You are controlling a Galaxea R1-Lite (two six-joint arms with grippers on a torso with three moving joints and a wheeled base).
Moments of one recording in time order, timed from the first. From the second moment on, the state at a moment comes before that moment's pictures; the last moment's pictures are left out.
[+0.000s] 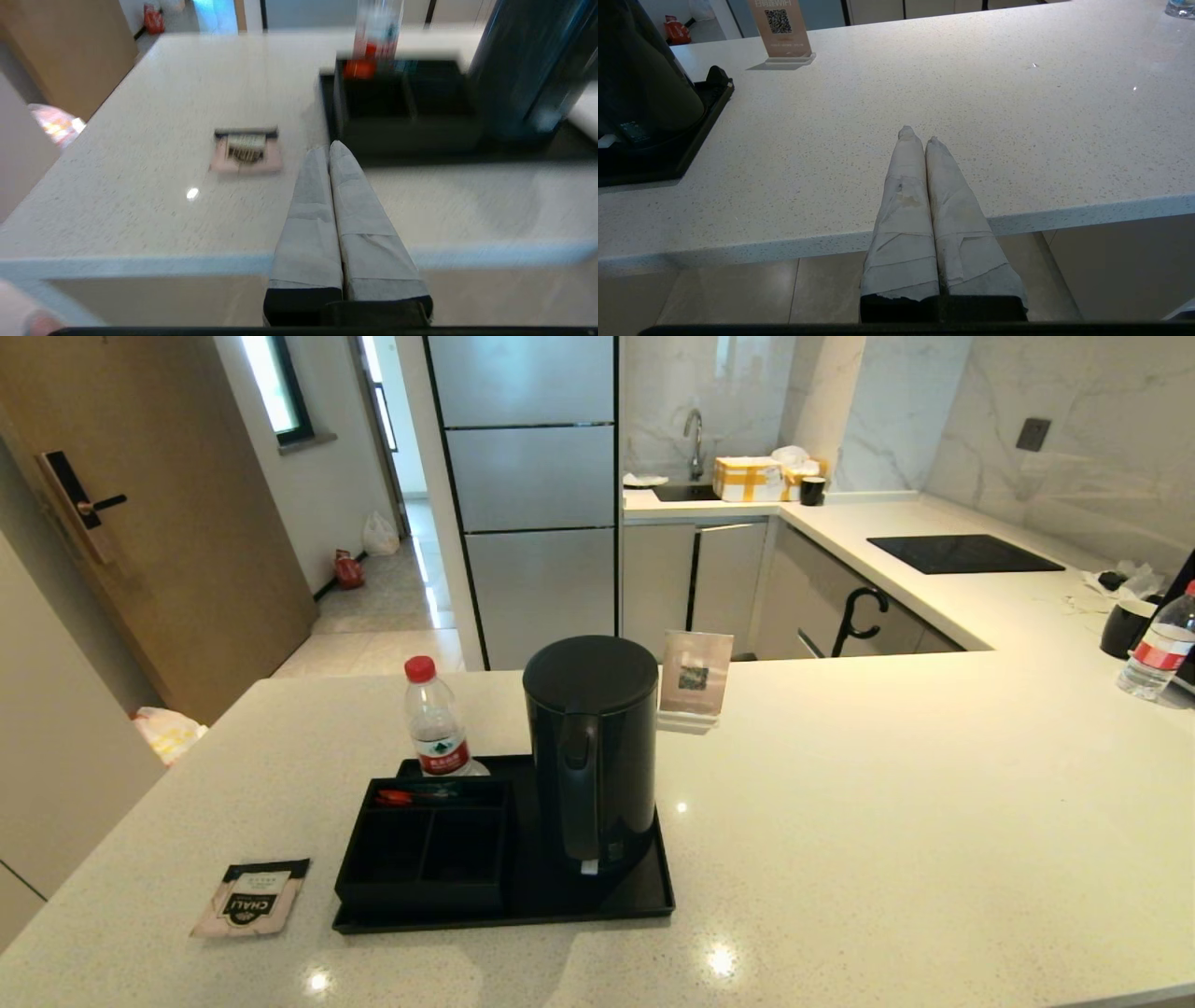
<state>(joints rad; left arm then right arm) 0.01 0.00 0.00 0.00 0.00 0.02 -0.01 0.00 0.00 0.00 -0.01 0.03</state>
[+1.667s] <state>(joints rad) 0.01 0.00 0.00 -0.01 0.00 0.03 -0.01 0.00 0.00 0.00 -0.01 0.03</state>
